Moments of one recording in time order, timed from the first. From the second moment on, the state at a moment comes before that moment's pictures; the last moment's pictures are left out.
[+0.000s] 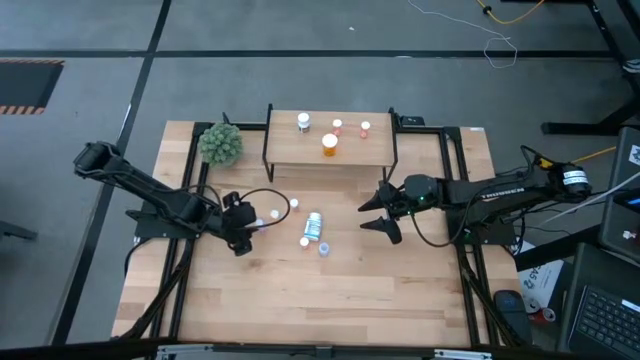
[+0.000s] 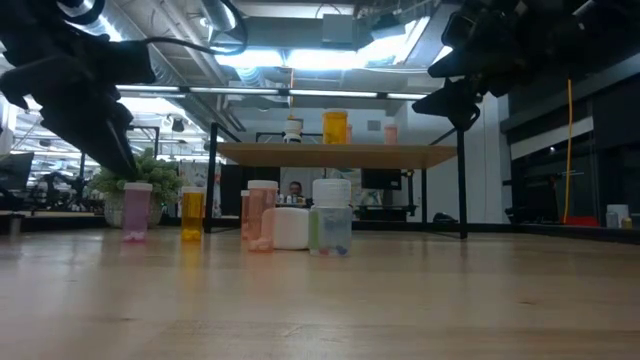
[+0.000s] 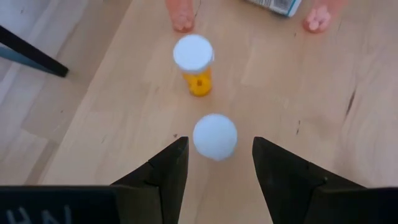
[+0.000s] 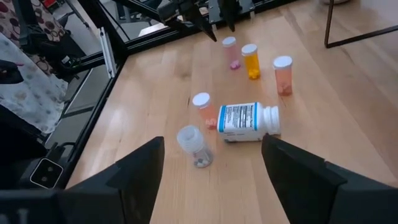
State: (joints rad) left arm -0.39 1.02 0.51 -0.47 -0.47 -0.60; right arm -0.01 1.11 0.49 0.24 -0.19 0.30
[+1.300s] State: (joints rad) left arm -0.39 1.06 0.51 -0.45 -0.50 -0.63; right arm -0.01 1.11 0.49 0.24 -0.20 0.30
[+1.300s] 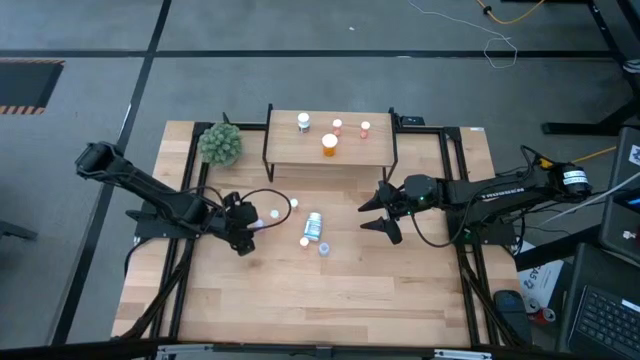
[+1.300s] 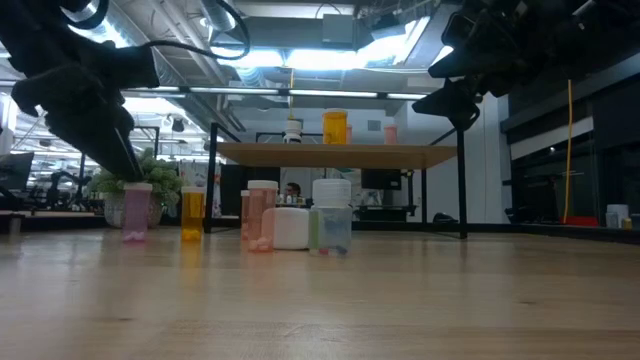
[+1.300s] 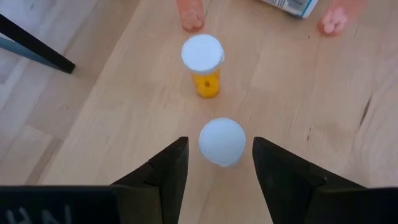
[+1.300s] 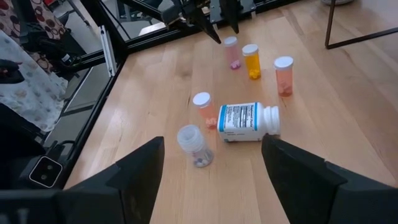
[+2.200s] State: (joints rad) left arm -0.36 1.23 0.51 -0.34 -0.52 -0.67; right arm -0.01 1.12 0.49 0.23 -0.19 0.33
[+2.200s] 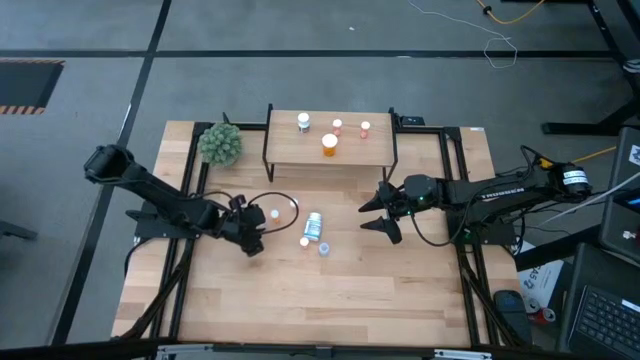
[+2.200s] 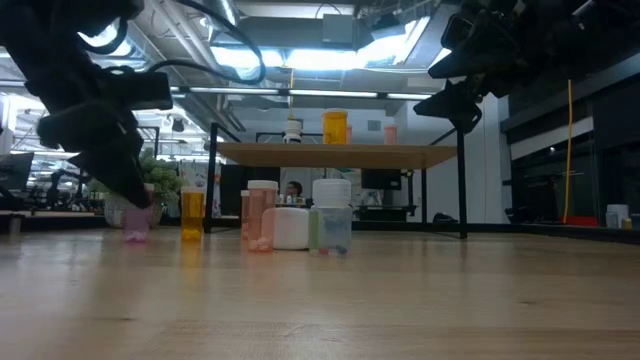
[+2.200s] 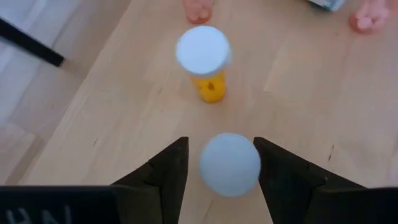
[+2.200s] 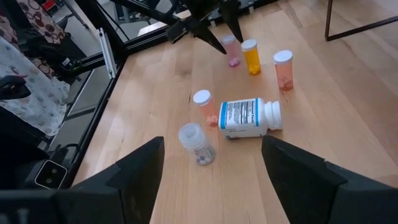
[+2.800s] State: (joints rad) left arm -0.34 1.20 0.56 -0.34 -0.49 -0.71; right arm -0.01 1.12 0.49 0.20 -0.19 0.33
